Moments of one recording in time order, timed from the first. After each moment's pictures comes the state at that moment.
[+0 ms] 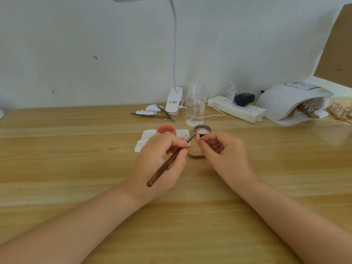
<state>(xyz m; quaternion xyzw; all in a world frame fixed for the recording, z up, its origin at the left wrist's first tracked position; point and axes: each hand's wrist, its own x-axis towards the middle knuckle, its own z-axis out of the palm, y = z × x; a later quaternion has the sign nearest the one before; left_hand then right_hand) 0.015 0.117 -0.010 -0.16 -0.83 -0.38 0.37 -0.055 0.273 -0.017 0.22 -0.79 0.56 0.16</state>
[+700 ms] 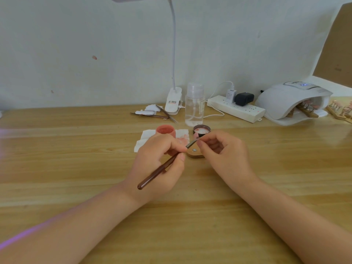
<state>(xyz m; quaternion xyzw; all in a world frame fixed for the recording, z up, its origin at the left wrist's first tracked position) 0.020 0.115 -0.005 -0.20 -0.83 -0.37 0.37 -0.054 0.274 -0.015 0.23 -0.79 0.55 0.15</state>
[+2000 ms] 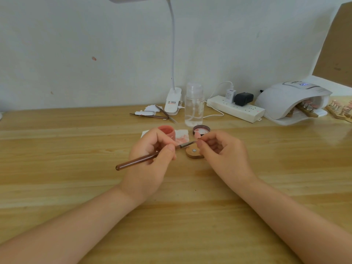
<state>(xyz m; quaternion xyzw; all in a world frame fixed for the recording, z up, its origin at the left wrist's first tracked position) 0.018 0.114 -0.006 -0.14 -0.76 -0.55 0.32 -0.047 0.272 -0.008 0.21 -0.79 0.57 0.12</state>
